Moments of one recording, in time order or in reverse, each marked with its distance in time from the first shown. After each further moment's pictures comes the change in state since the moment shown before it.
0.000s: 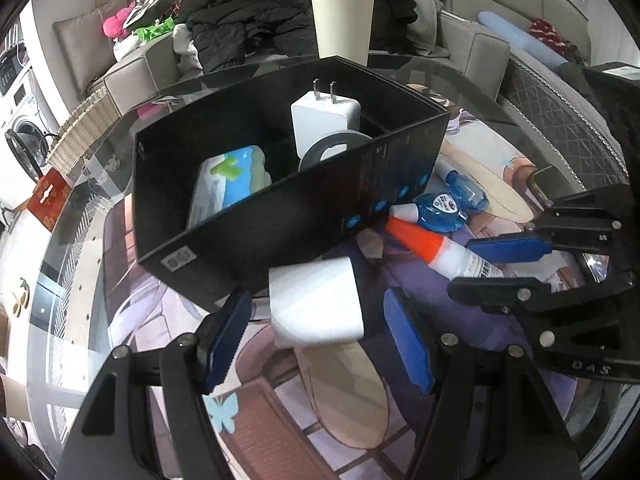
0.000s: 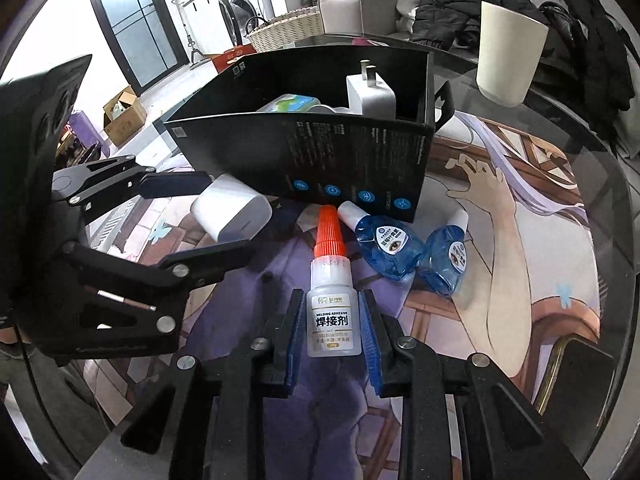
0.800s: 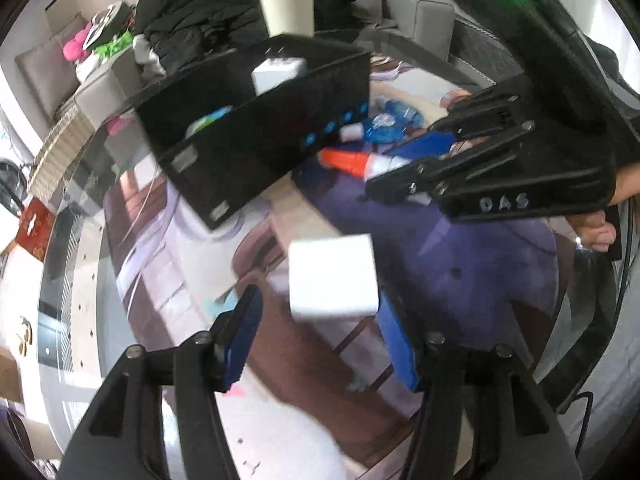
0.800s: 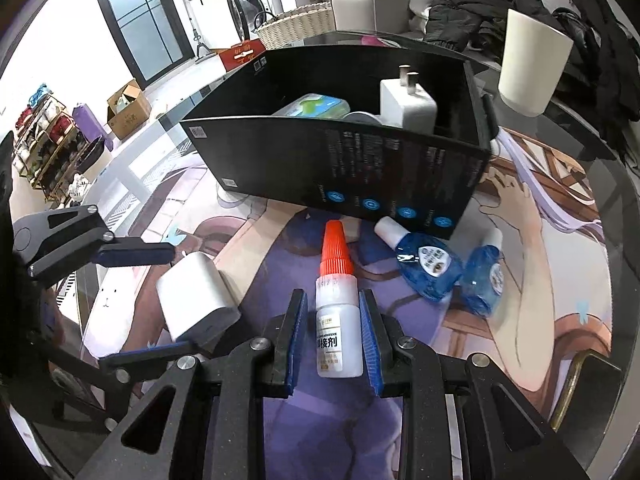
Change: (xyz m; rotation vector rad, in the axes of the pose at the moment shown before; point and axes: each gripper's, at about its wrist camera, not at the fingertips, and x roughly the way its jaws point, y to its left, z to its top) left arm -0.040 0.001 -0.055 0.161 0.065 -0.078; right arm 0.010 0.024 0.012 -0.024 0.016 0.006
